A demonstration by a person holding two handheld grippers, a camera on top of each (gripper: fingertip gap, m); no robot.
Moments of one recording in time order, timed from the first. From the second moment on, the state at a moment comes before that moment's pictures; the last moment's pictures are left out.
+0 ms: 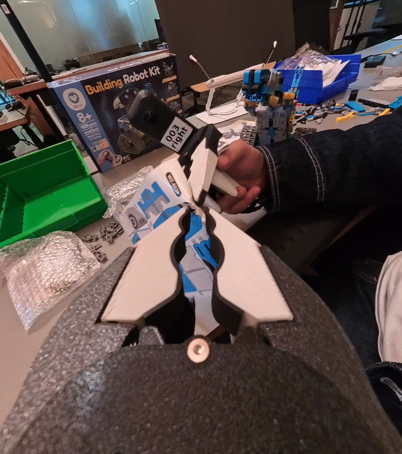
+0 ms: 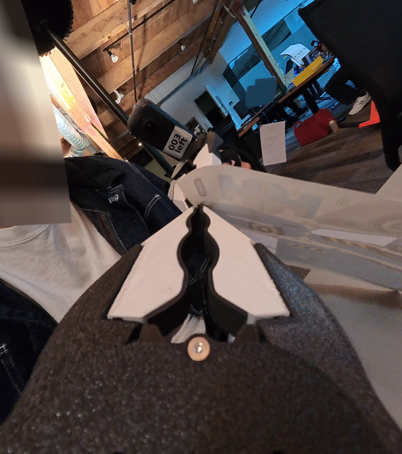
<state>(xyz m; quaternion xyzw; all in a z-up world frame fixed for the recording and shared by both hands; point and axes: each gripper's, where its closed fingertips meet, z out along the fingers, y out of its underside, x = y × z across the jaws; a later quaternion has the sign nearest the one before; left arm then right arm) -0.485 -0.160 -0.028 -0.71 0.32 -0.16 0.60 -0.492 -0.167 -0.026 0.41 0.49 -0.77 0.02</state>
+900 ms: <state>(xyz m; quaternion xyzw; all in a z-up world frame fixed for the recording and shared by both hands) -0.495 -0.173 -0.051 -0.70 0.44 -0.45 0.33 -0.473 -0.150 -0.044 0.45 0.58 -0.68 -0.03</state>
